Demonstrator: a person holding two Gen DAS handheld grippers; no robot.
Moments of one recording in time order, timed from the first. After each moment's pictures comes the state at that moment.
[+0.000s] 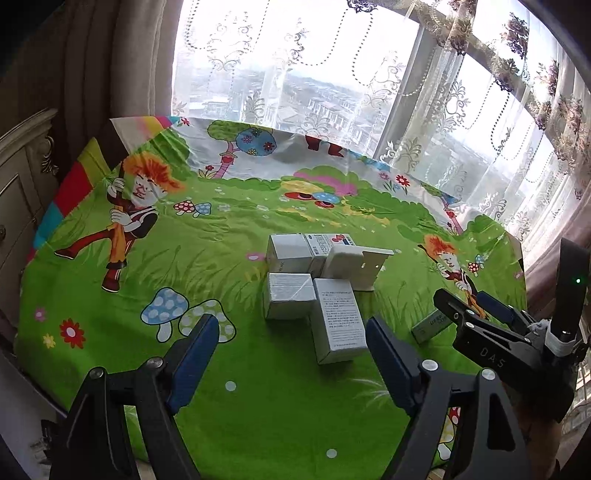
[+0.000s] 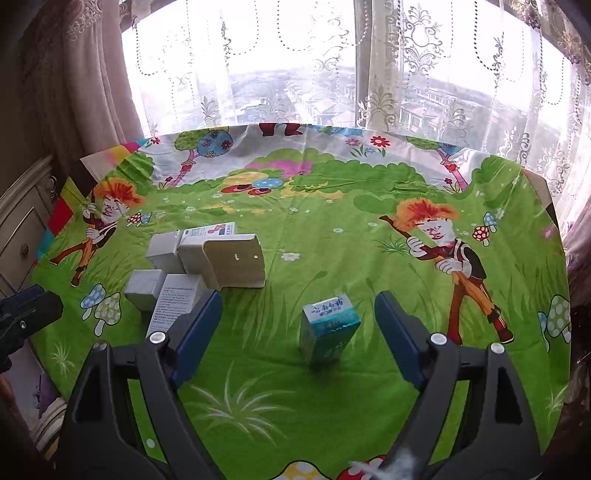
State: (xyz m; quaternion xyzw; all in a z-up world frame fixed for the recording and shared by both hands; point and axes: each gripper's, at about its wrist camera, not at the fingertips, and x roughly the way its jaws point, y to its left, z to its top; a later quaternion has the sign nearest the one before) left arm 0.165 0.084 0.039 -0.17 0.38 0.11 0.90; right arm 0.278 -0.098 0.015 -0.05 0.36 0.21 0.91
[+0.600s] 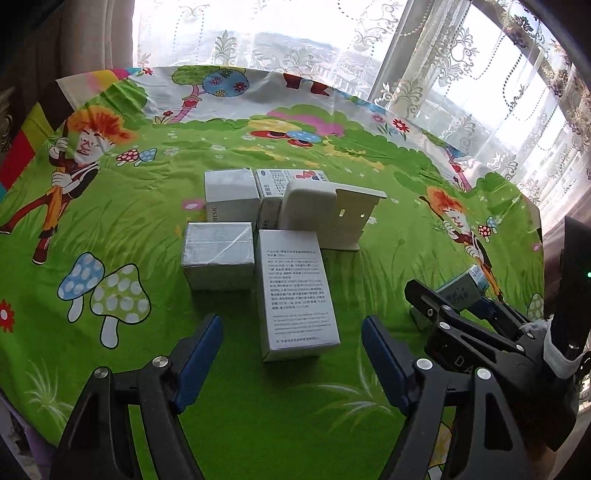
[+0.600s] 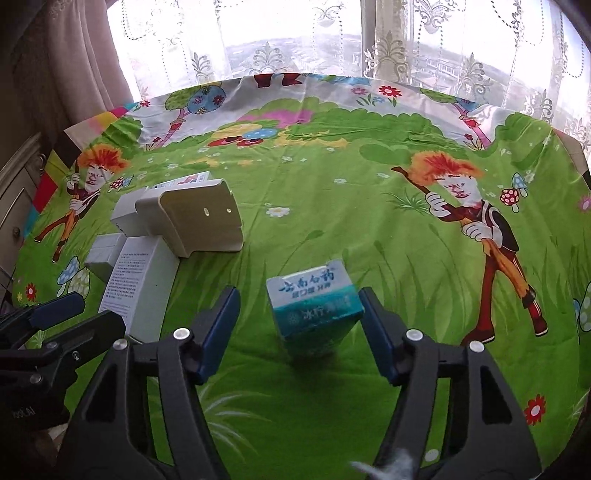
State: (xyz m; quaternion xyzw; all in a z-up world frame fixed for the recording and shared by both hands) left arm 0.226 0.047 -0.018 -0.17 0.45 0.10 0.87; right arm 0.312 -0.102 -0.041 -0.05 0.43 0.23 0.87
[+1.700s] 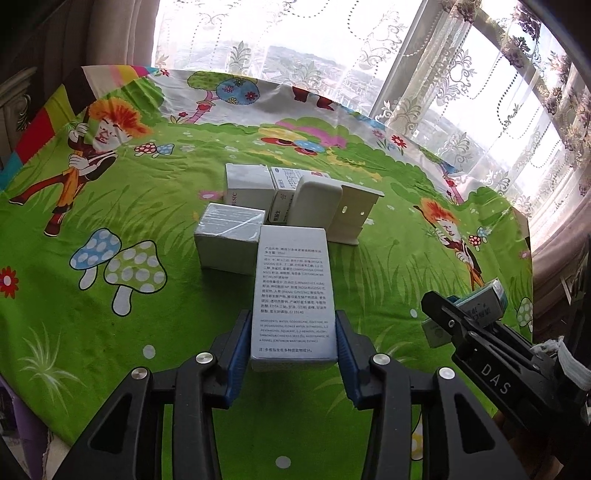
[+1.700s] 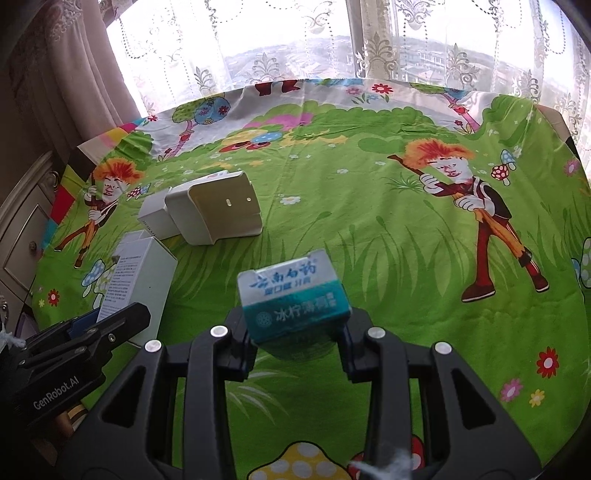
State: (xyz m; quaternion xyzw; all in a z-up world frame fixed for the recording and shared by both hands) left arm 0.186 0.051 -0.014 -0.20 0.41 0.10 0.88; right arm 0.269 -0.113 -0.024 -0.01 0.42 0.23 0.88
